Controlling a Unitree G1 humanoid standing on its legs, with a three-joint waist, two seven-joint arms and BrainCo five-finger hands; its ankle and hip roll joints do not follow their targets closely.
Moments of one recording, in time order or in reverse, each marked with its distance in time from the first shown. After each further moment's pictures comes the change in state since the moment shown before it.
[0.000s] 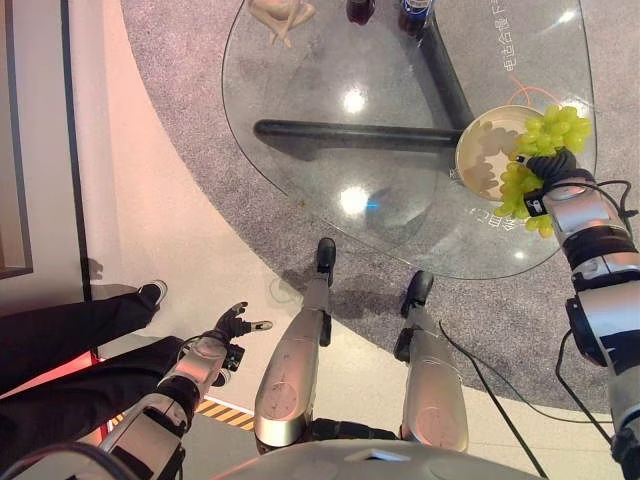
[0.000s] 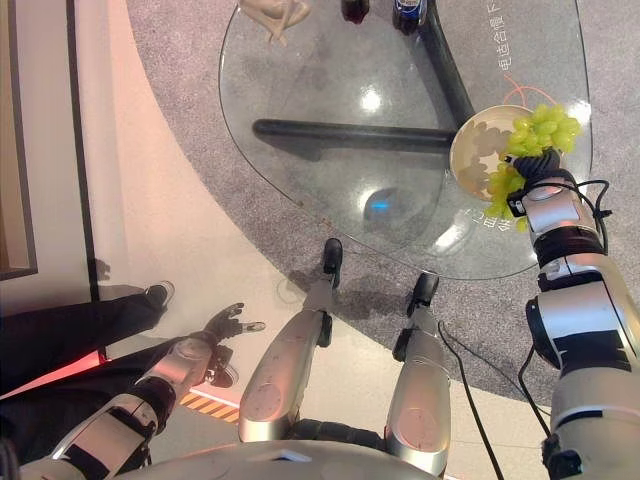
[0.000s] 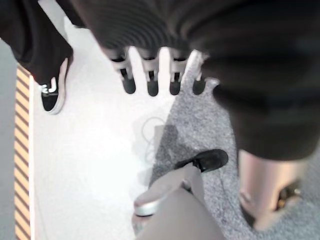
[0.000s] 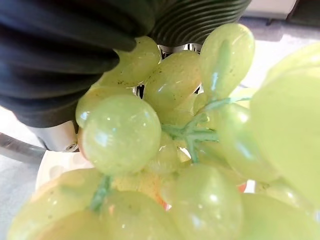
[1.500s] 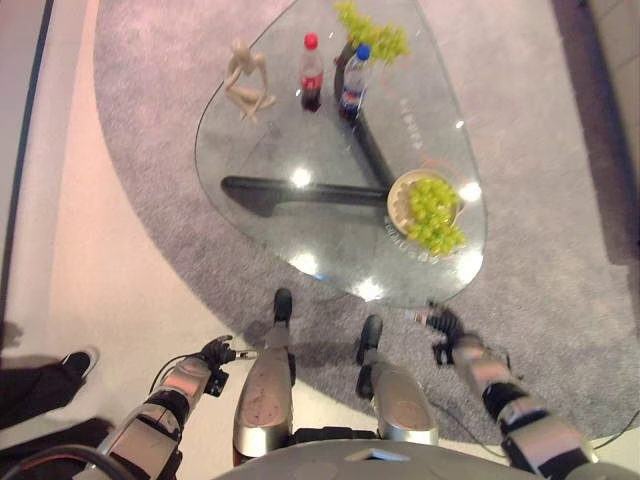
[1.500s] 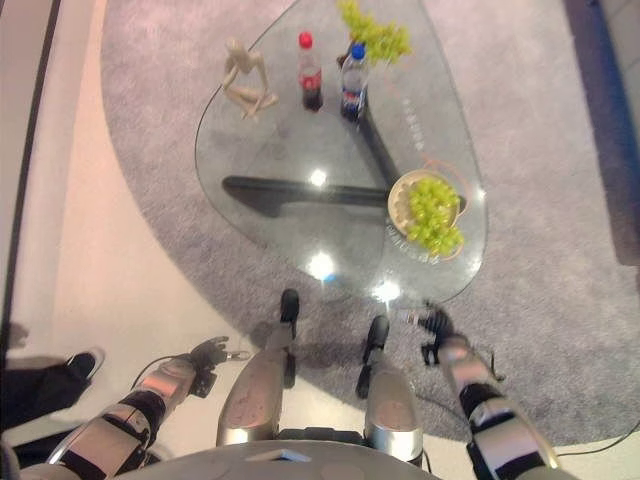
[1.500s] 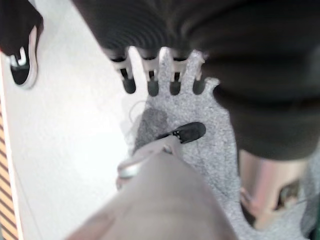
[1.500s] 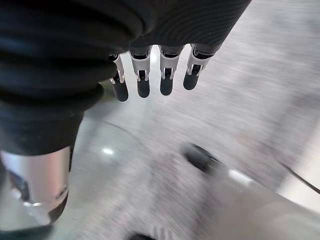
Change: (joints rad) left arm 0.082 -0.033 0.126 0.237 0.083 0.087 -0.113; right arm 0.857 0.507 -0.060 0.058 0.124 -0.331 0.108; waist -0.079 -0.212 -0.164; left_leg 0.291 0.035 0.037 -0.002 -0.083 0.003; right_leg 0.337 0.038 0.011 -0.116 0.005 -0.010
